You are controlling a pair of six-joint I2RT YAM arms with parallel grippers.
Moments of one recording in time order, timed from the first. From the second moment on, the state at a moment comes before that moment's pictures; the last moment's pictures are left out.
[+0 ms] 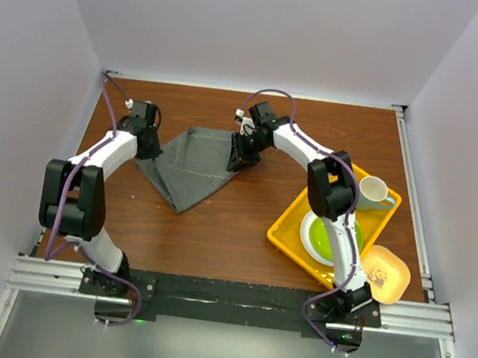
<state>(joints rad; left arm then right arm) -0.07 1.64 1.10 -0.44 -0.18 -0.39 0.53 2.38 1.97 -0.72 -0.53 0.30</state>
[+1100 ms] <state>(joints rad) -0.05 1.68 1.09 -0.44 0.01 -0.46 0.54 2.39 2.13 -0.71 -0.58 0.41</state>
